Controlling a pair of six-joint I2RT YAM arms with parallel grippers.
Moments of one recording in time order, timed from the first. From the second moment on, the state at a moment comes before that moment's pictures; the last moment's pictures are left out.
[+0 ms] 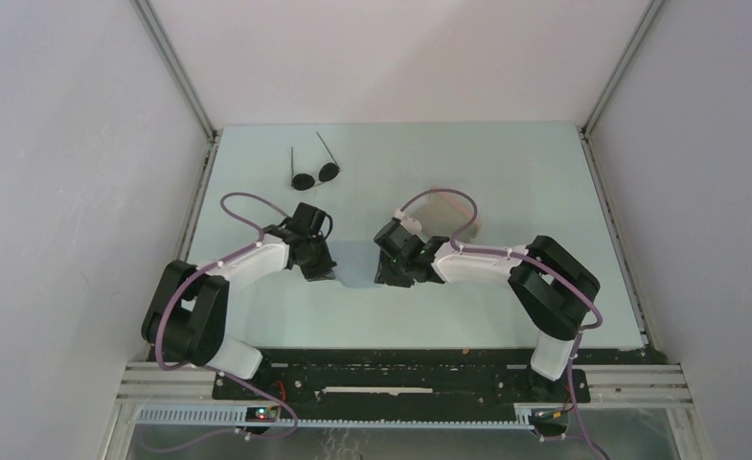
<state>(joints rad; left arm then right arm) -0.41 1.47 0.80 -0.49 0.03 -0.77 0.91 1.79 1.08 -0.27 0.11 0.96</state>
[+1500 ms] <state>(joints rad) -0.41 1.47 0.77 -0.46 0.06 -0.77 0.90 1.85 1.08 -0.21 0.08 0.99</state>
